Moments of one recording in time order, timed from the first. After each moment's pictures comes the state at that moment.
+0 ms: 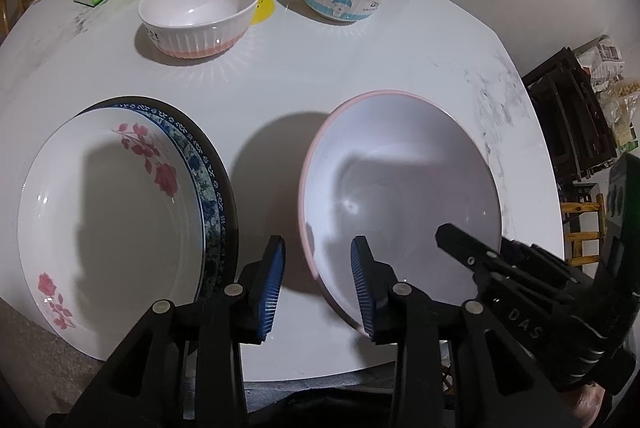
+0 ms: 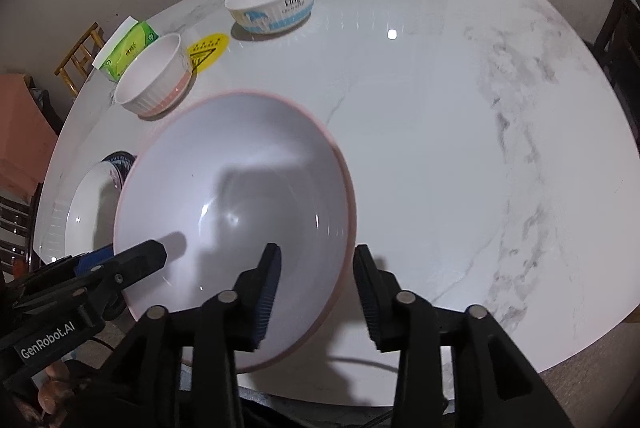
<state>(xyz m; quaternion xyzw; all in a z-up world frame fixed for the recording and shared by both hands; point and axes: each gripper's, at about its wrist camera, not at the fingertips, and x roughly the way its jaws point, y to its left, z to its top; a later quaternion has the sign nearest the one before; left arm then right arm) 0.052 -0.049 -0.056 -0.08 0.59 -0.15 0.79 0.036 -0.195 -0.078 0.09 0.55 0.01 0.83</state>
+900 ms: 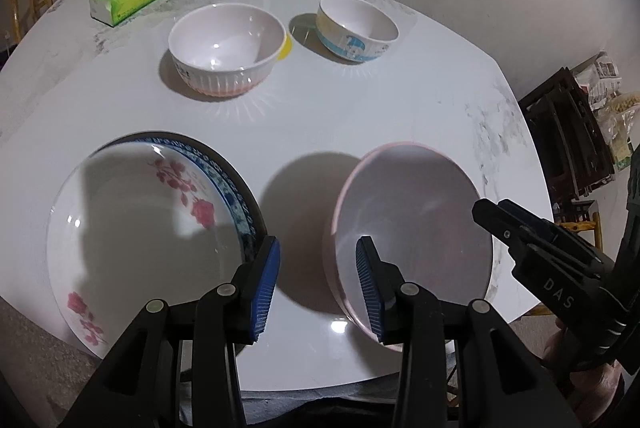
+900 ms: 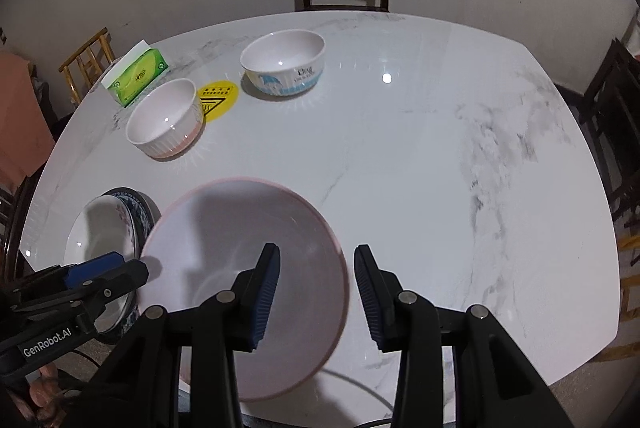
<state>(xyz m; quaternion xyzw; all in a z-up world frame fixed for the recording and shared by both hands) 0.060 -0.024 -0.032 -0.10 0.56 -0.13 0.81 0.054 -0.184 -0.030 0.03 0.49 0.01 0.87</state>
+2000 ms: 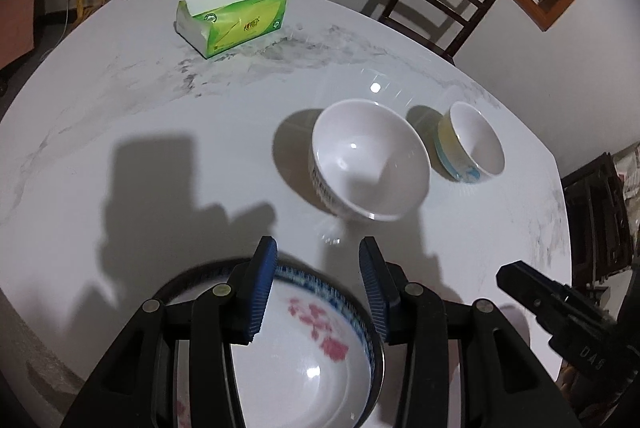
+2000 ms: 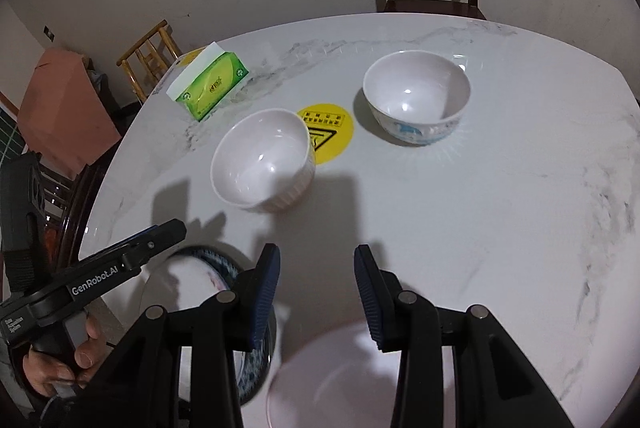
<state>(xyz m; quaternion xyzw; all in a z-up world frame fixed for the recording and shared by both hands) 0.146 0.078 -0.024 -0.17 0.53 -0.02 0.83 0.152 -0.107 -0.019 0.08 0.51 0.14 0.85</state>
